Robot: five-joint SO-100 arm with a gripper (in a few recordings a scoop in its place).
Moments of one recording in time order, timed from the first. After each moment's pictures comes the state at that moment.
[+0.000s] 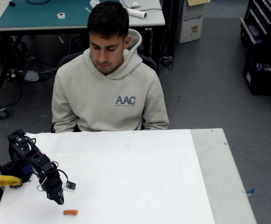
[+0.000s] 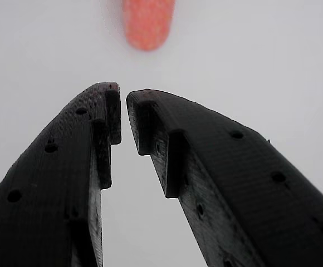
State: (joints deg) arm 85.1 82.2 86.9 67.4 -39.1
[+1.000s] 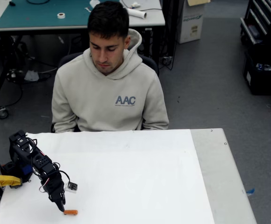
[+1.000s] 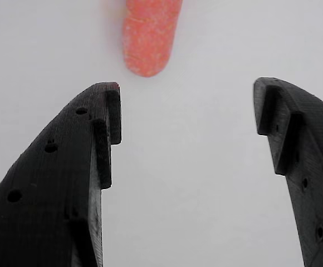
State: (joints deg) arm 84.7 80.3 84.8 67.4 -39.8
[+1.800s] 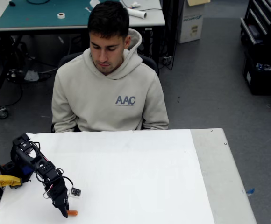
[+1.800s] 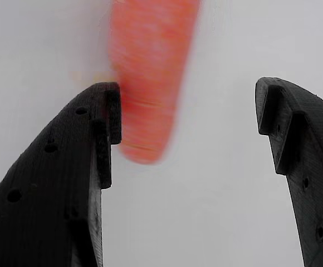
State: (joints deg) arm 85.2 70.0 82.4 59.8 -39.8
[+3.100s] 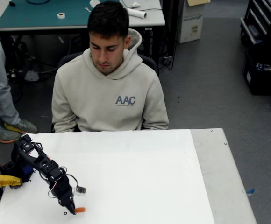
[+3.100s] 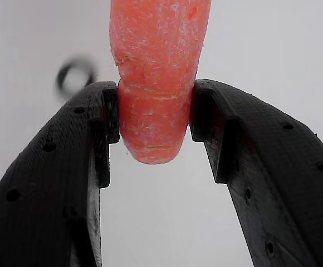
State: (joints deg) arm 79.7 69.0 68.2 59.8 -46.1
